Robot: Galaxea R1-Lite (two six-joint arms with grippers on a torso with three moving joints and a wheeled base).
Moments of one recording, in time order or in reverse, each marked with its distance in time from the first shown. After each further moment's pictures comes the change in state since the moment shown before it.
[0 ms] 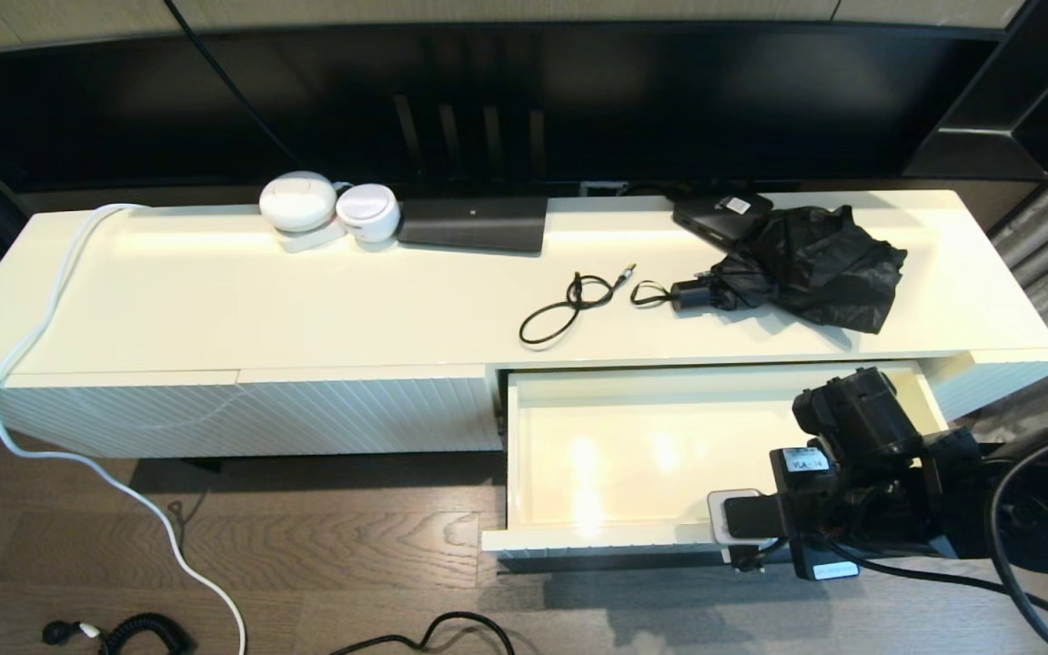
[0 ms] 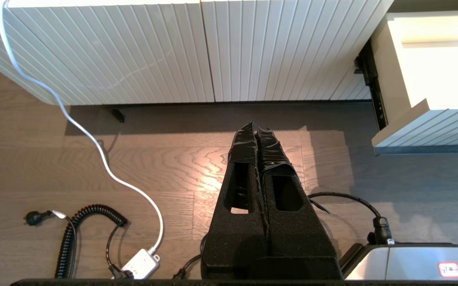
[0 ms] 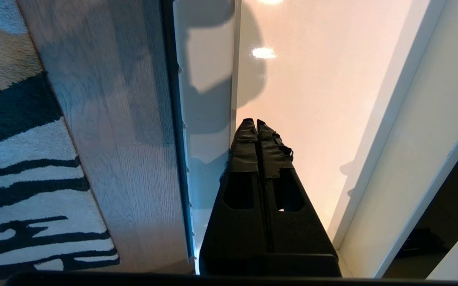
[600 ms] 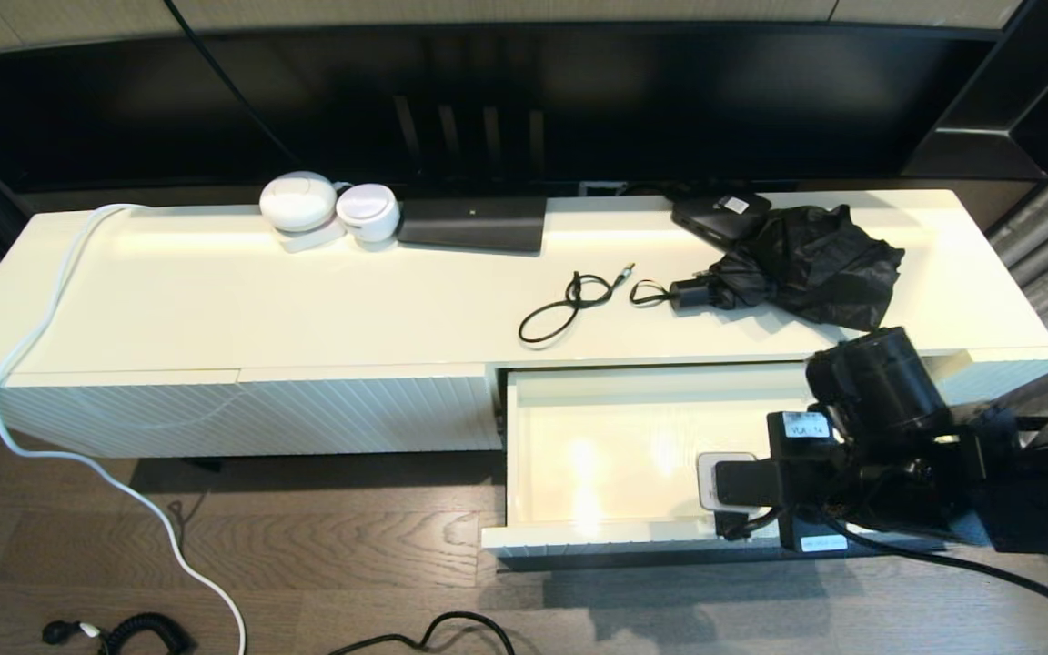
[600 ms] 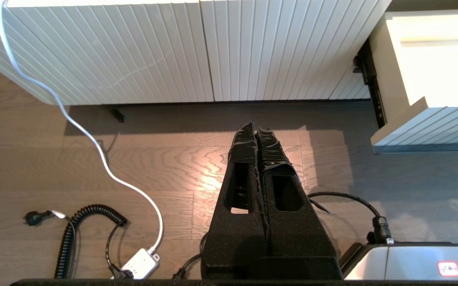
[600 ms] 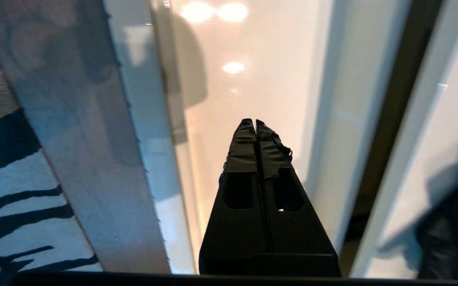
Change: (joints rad) left arm 0.000 0.000 0.000 0.000 0.000 0.000; right arm 0.079 -0.114 -0.103 0.007 -0.068 0.080
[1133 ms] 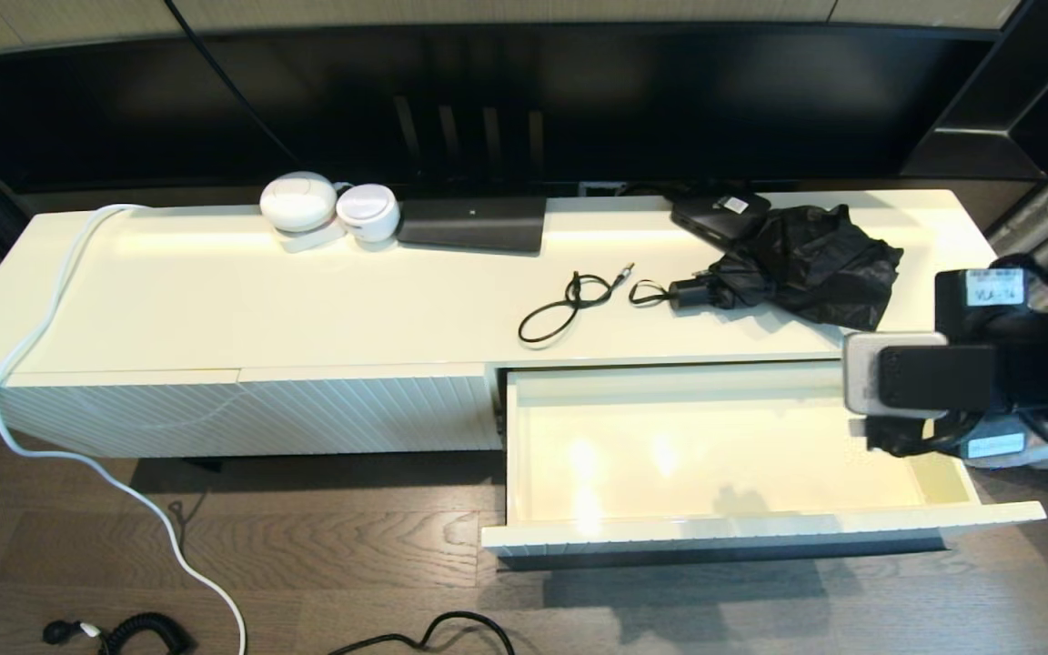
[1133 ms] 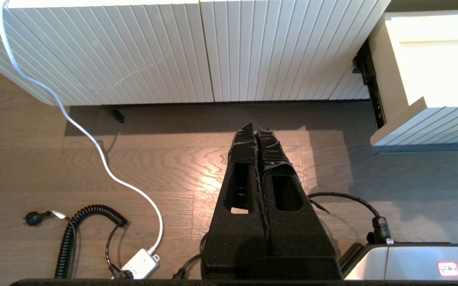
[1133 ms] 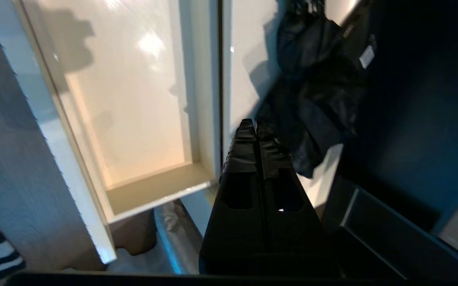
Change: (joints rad) left arm 0.000 0.000 0.000 0.000 0.000 0.000; right arm -0.036 -0.309 -0.246 0.310 -0.091 -0.166
